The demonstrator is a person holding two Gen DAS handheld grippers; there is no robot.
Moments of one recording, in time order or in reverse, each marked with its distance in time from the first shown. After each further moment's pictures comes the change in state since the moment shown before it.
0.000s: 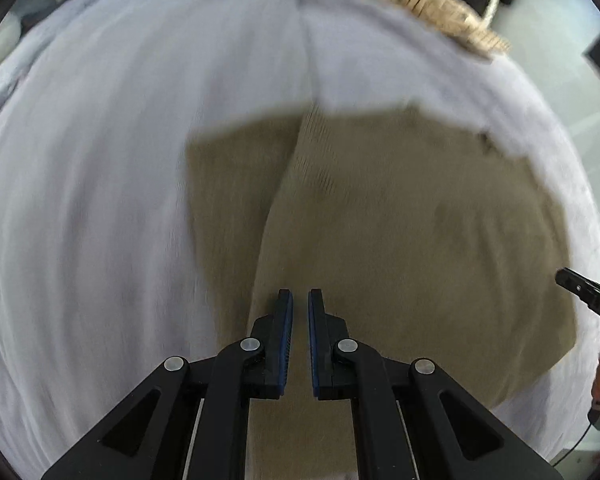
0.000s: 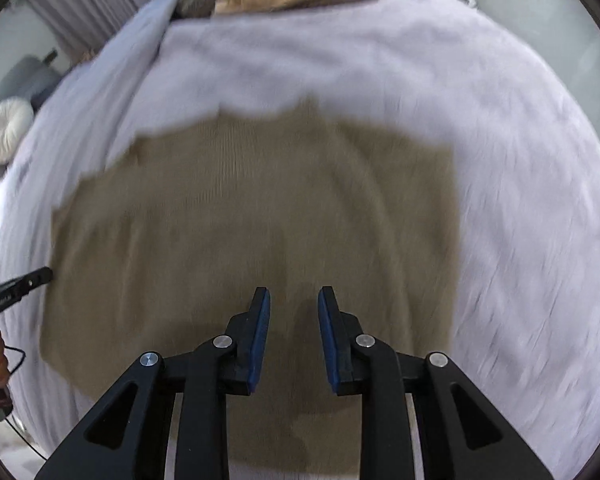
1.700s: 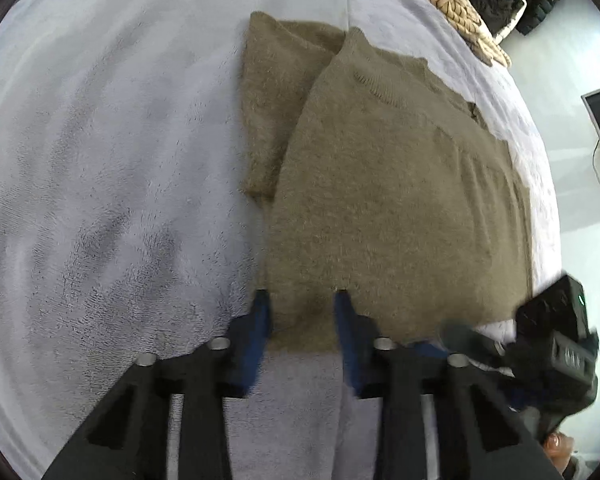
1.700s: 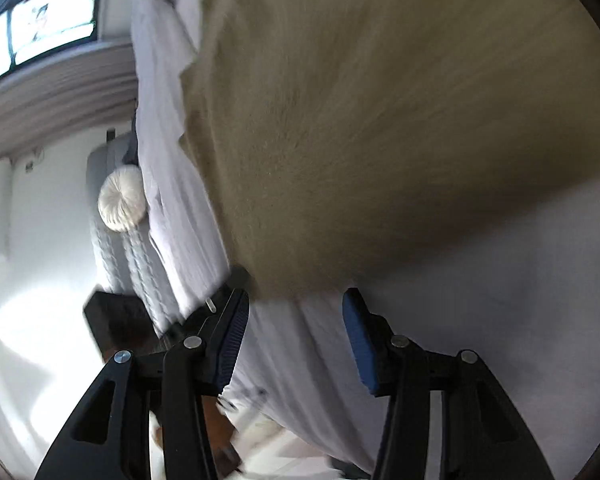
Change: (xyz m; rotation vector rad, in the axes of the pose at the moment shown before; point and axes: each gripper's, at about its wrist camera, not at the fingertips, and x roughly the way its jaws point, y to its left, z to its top) left arm -0.019 0.042 -0.085 -0.161 0.093 -0.204; right arm 0.077 0.121 -0.091 0.613 0.314 0.821
